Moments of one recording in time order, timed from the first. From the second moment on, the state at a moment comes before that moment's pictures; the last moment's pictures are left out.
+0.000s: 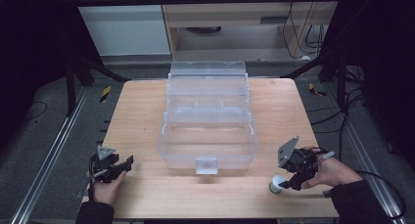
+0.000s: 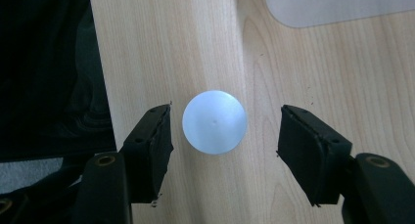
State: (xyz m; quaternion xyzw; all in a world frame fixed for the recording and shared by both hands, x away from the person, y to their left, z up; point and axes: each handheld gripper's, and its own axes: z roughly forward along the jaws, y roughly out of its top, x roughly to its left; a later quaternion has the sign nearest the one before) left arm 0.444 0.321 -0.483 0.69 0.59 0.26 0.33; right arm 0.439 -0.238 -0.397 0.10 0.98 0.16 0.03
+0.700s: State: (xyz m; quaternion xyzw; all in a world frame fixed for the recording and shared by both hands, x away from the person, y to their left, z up) left arm 0.445 0.321 -0.484 0.69 0.59 0.26 0.33; right arm 0.437 -0.223 -0.420 0.08 0.99 0.10 0.03
